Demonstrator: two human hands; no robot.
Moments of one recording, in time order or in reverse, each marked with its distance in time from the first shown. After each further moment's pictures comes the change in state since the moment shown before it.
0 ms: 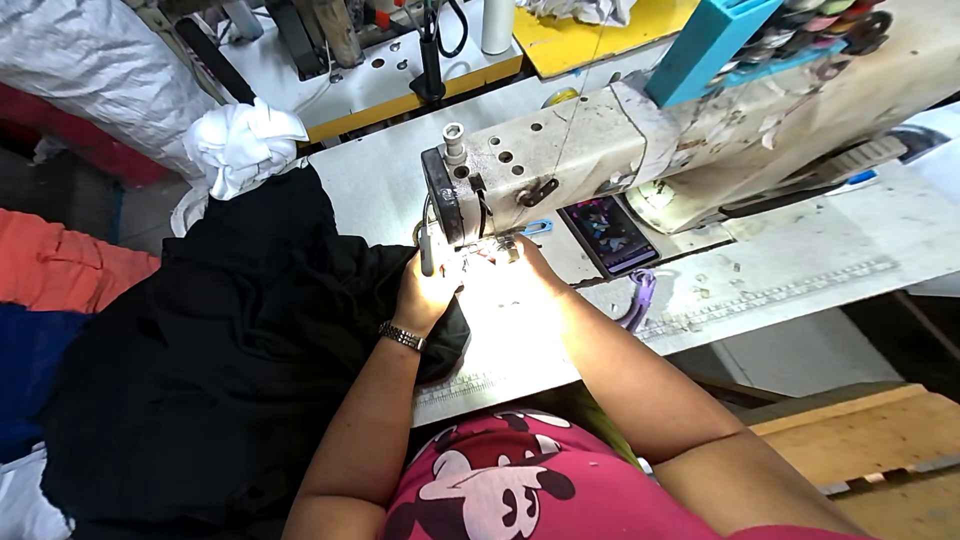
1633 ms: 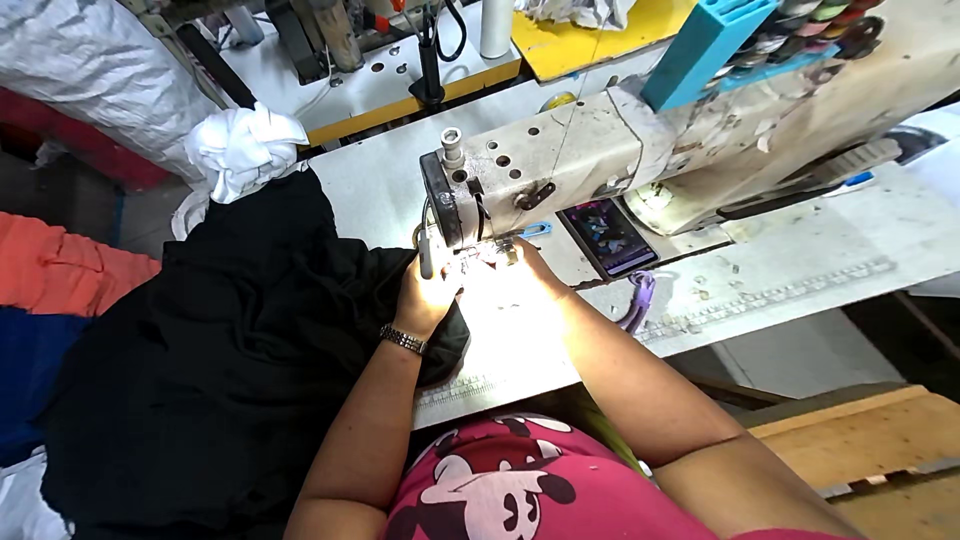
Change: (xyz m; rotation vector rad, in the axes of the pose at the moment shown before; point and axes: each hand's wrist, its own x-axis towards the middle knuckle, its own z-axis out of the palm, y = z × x) left_hand 0.001 0.003 0.001 0.091 -0.002 -0.006; right_hand -0.002 -0.003 -0.005 0.088 -0.024 0.031
